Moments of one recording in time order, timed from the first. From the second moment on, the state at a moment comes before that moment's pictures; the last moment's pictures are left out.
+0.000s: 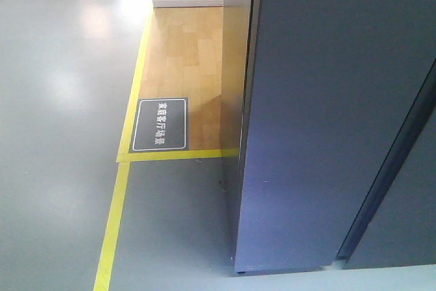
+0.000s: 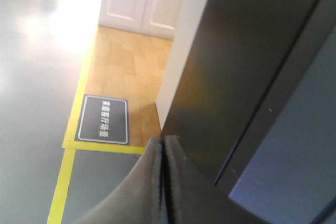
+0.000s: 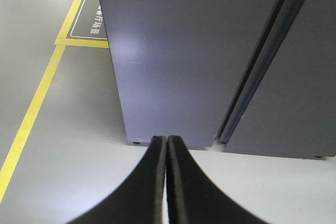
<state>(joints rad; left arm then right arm) -0.12 0.19 -0.28 0.07 0.38 -0.44 0.03 0.28 -0.57 0.06 0.97 -0.10</state>
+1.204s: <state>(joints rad) -0.01 -0.01 0.02 0.09 0.04 -0.17 0.03 0.28 -0.57 0.06 0.98 -0.10</state>
